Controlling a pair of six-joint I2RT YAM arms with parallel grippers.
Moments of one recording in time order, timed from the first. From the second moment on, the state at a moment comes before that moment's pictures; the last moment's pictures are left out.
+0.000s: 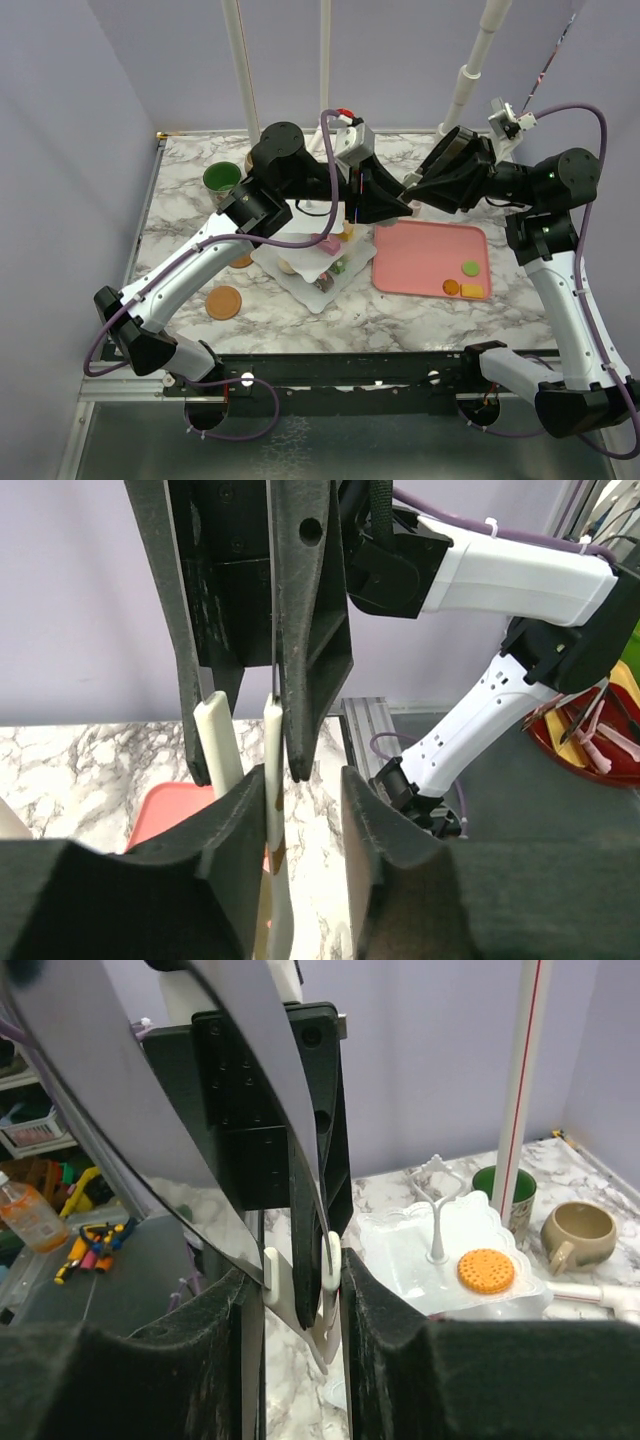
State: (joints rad) left arm -0.83 1.44 1.61 -0.01 0.86 -0.17; right arm 0.18 1.06 1.26 0.27 -1.23 0.57
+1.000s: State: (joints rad) left arm -0.98 1.27 1.44 -0.05 0.22 0.30; right arm 0.18 1.02 1.31 0.14 -0.91 0.45
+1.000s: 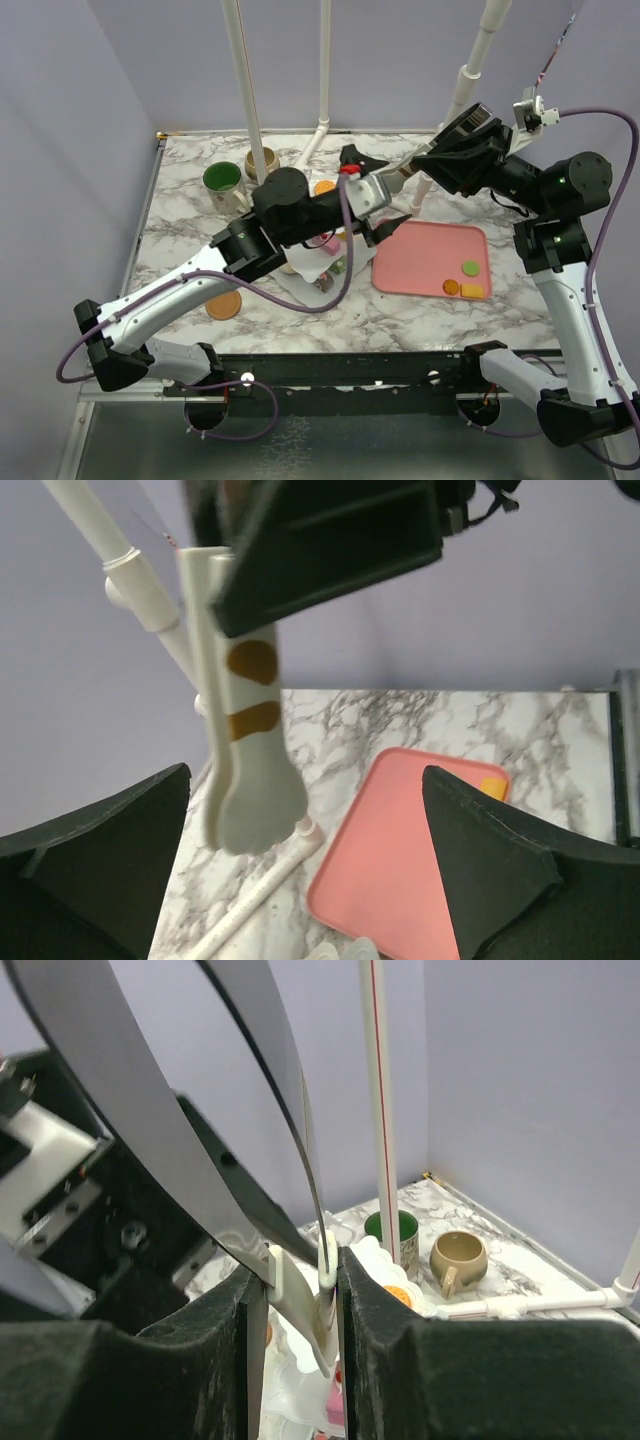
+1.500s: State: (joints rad) left arm -1.19 1.38 1.35 0.29 -0.29 0.78; right arm 0.18 1.00 1.26 0.18 -0.85 0.50
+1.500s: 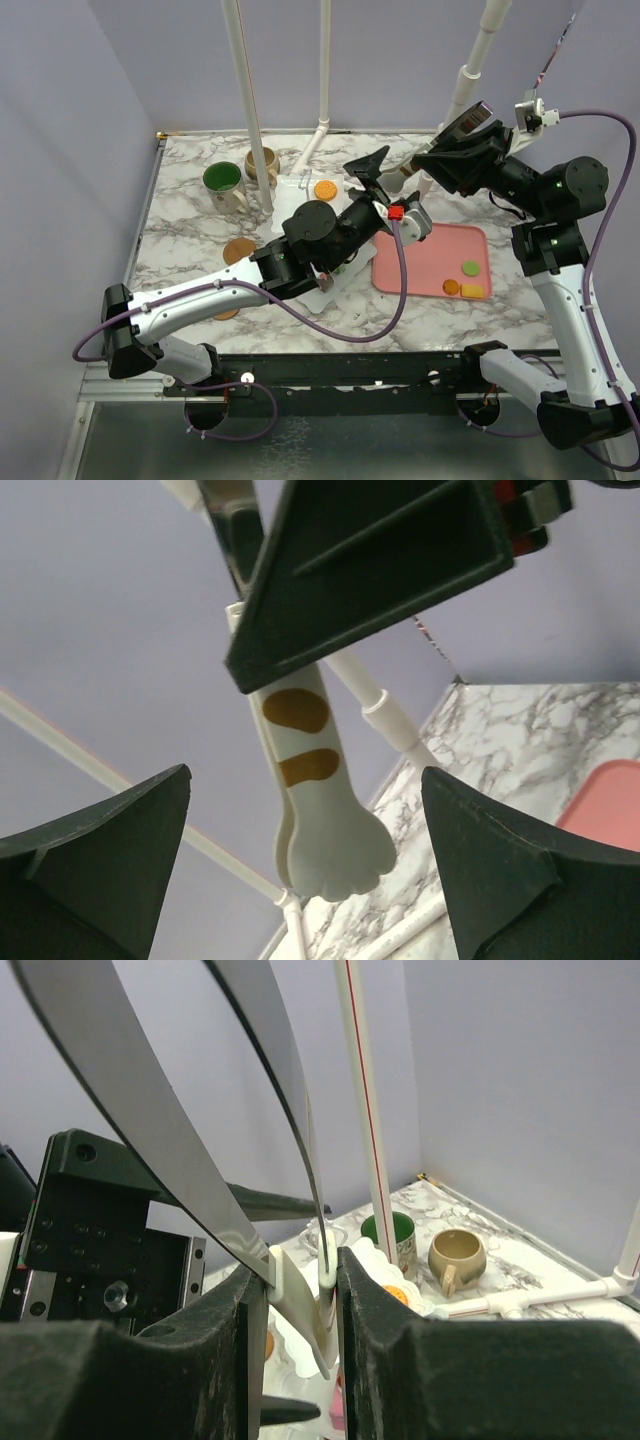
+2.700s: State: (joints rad) left arm -1.15 1.36 1.34 0.12 -0.25 0.78; right arm 0.18 1.04 1.41 0.06 -1.09 0.50
